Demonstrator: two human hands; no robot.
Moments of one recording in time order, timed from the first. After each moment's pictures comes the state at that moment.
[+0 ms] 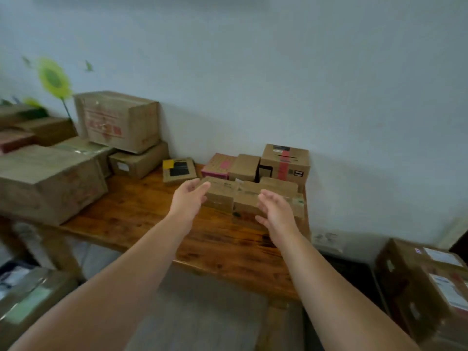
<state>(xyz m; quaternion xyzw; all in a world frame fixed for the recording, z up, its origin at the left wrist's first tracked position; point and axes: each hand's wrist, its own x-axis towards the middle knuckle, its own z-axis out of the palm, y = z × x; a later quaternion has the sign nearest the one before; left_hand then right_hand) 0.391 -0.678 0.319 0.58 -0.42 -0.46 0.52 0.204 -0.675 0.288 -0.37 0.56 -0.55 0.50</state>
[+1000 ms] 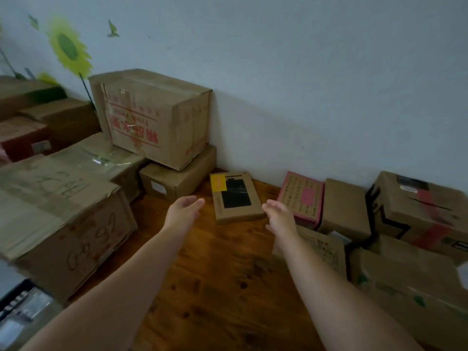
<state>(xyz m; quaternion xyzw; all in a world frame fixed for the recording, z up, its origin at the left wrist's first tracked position) 0.628 -1.005 0.244 0.68 -0.34 -0.47 0.45 0.423 -1.043 0.208 -0.39 0.64 -0.44 0.50</state>
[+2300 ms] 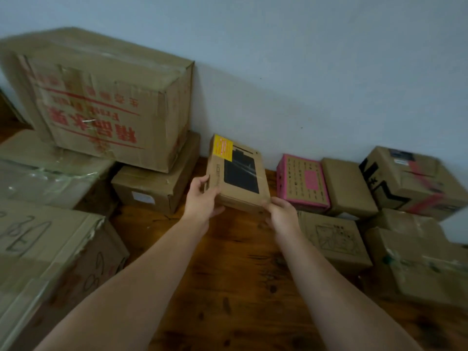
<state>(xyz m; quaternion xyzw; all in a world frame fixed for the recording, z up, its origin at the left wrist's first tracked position) 0.664 -1.119 0.208 0.53 -0.32 -0.64 0.45 0.495 -1.077 0.191 -0.24 0.72 -0.47 0.44</state>
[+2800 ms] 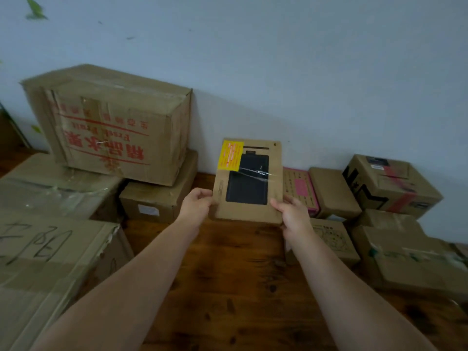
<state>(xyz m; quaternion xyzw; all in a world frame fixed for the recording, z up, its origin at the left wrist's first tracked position) 0.690 -1.098 0.243 0.56 -0.43 -0.59 0.39 0.488 -1.052 0.233 -0.21 0.65 -0.58 0.45</state>
